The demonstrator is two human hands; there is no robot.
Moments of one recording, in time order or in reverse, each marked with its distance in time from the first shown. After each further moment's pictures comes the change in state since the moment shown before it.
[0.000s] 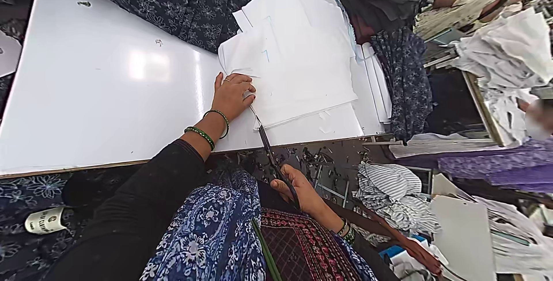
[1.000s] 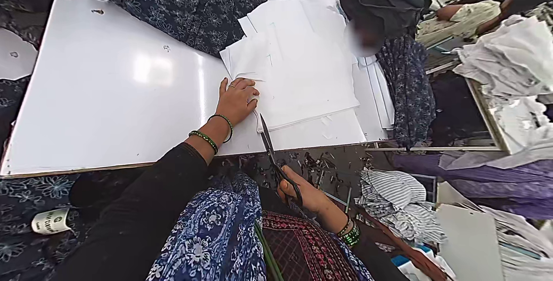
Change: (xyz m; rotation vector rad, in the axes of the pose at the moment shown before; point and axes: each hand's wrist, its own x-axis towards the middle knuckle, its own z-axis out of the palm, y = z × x) left_hand 0.001 -0.003 0.004 0.026 0.005 0.025; right_hand 0.009 -0.009 -0.013 -0.016 -0.228 0.038
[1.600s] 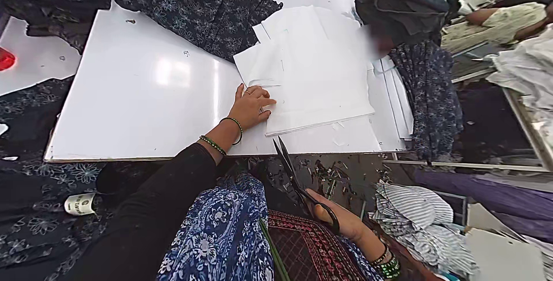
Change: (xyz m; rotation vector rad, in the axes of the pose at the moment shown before) left_hand -0.006 0.005 -0.002 -0.009 -0.104 0.086; right_hand -0.046 0.030 -0.034 0.012 -0.137 -0.065
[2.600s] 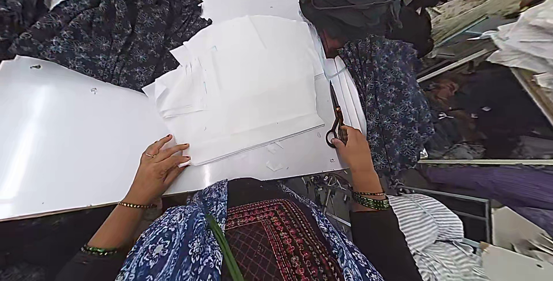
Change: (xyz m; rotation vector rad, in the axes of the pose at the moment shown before) left_hand -0.058 0.022 0.048 0.192 0.281 0.019; right_hand -0.011 -0.015 -0.305 -0.716 1.022 0.129
